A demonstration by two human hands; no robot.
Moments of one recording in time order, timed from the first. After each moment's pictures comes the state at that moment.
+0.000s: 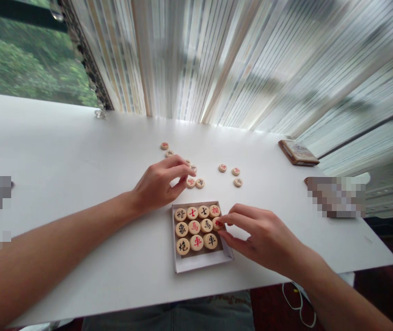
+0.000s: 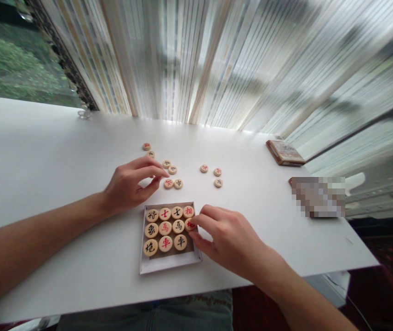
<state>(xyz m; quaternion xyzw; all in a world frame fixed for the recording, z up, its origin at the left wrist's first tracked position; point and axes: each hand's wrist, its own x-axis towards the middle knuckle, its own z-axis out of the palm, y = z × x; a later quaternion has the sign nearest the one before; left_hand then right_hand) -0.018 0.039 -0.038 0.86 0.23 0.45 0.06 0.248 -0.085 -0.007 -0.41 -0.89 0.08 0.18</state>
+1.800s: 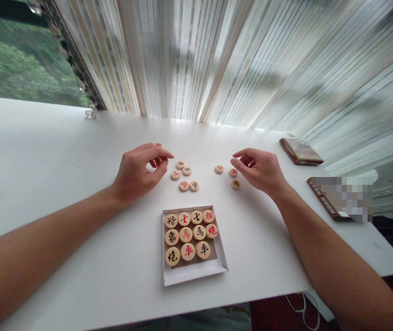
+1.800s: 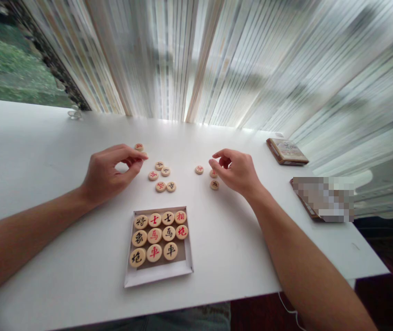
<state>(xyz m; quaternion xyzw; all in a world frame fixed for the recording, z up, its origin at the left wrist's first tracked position) -0.031 0.066 -0.035 0.81 0.35 0.46 0.06 0.312 0.052 -0.023 -0.59 -0.73 0.05 0.34</state>
